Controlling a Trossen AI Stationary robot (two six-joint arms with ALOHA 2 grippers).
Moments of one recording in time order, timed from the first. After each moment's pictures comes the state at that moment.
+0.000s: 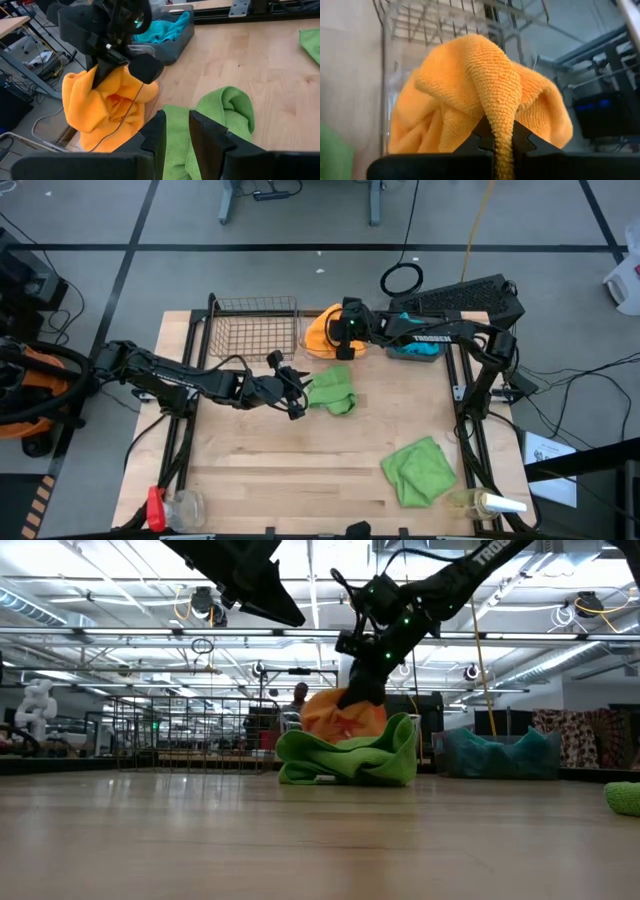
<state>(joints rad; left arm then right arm) -0.15 1.40 0.95 -0.09 -0.59 -0.05 -0.44 1.77 1.18 -0.05 0.20 -0.58</state>
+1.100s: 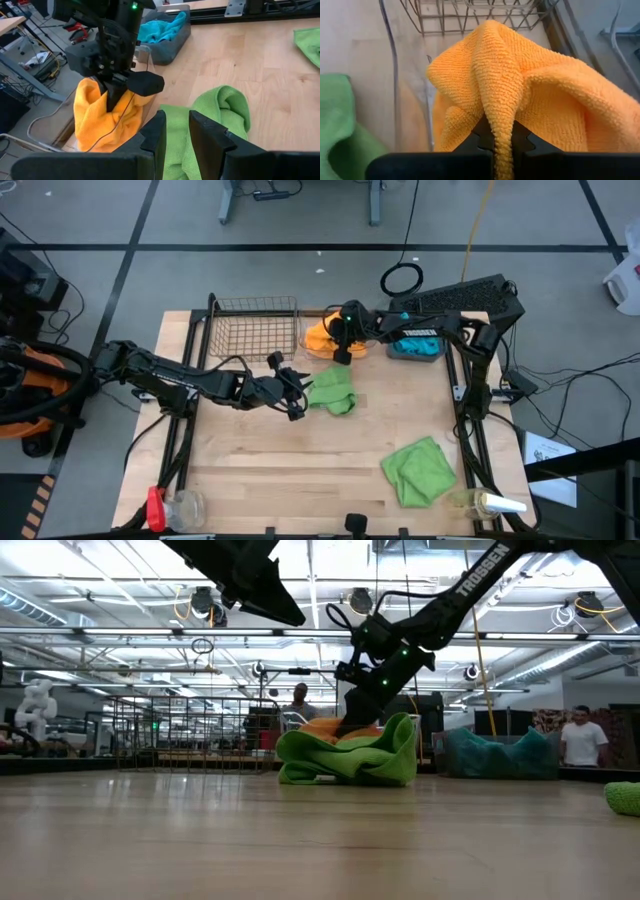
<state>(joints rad) -0.16 1.40 0.95 -0.09 -0.58 -0.05 -0.52 1.91 1.18 -0.03 -0.11 -0.34</state>
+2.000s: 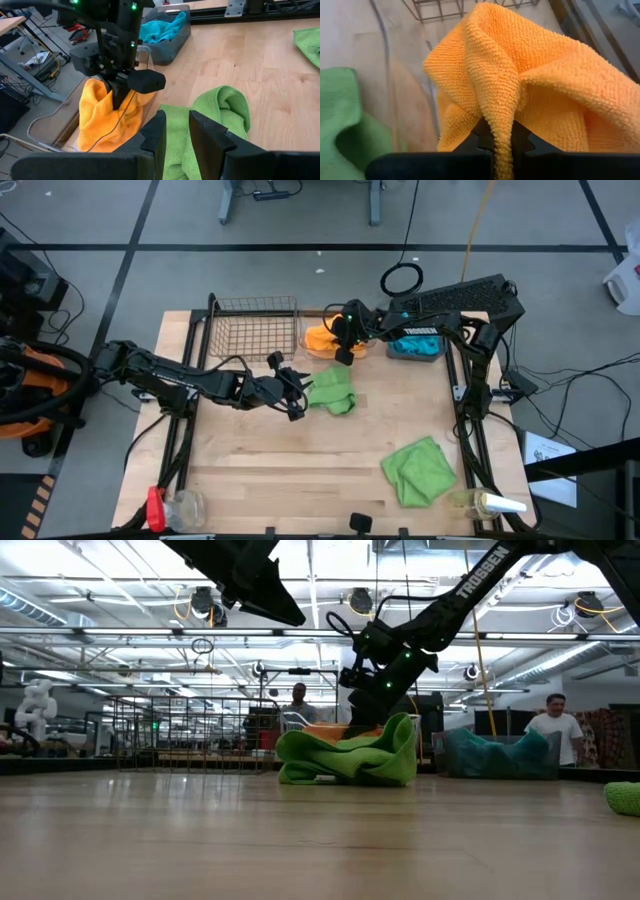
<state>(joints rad) -0.16 1.40 0.95 -0.09 -0.58 -0.05 -0.54 1.91 1.18 -0.10 -0.14 -0.27</state>
